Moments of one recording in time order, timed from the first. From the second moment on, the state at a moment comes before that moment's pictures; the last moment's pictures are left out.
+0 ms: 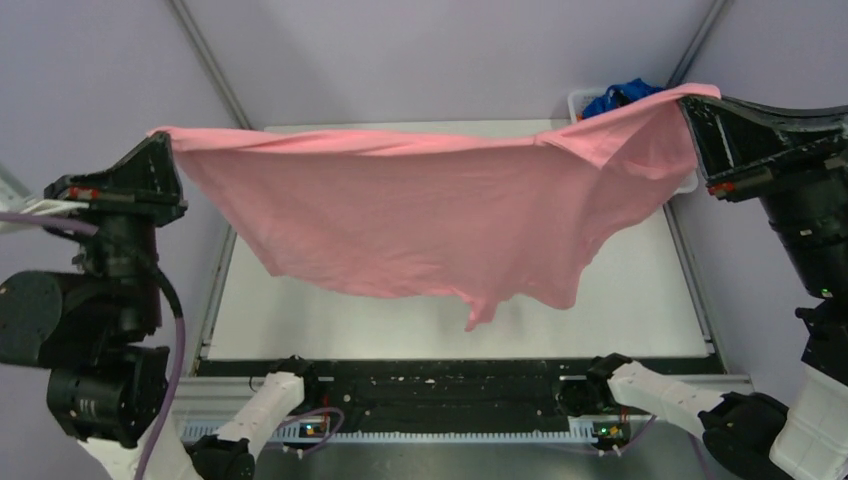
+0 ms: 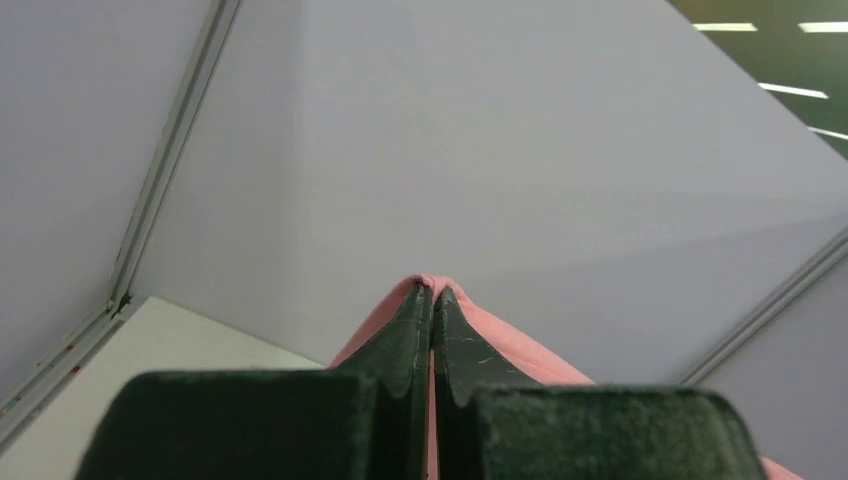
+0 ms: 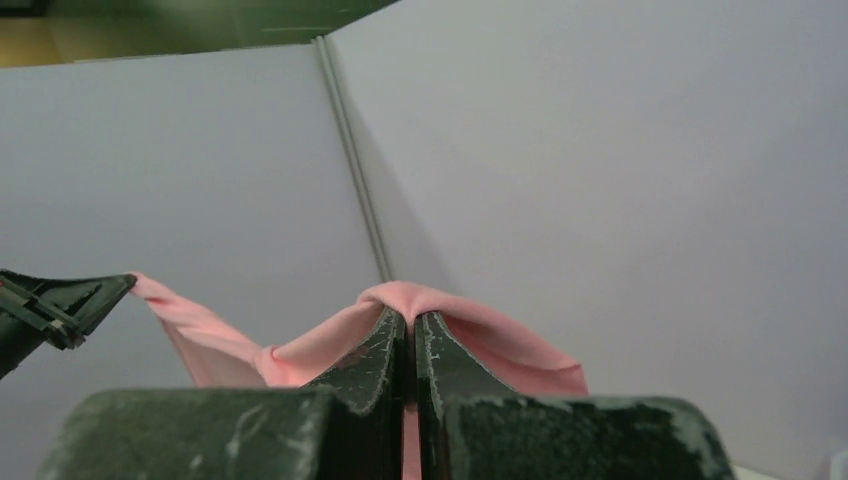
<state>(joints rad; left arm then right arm) -0.13 0.88 1.93 -0.68 -0.28 -0.52 0.56 0.98 2.07 -0.56 0.00 0.25</state>
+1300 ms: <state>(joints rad) -0.06 2.24 1.94 -0.59 -0.50 -0.63 0.38 2.08 1.55 0.02 0.35 0.24</state>
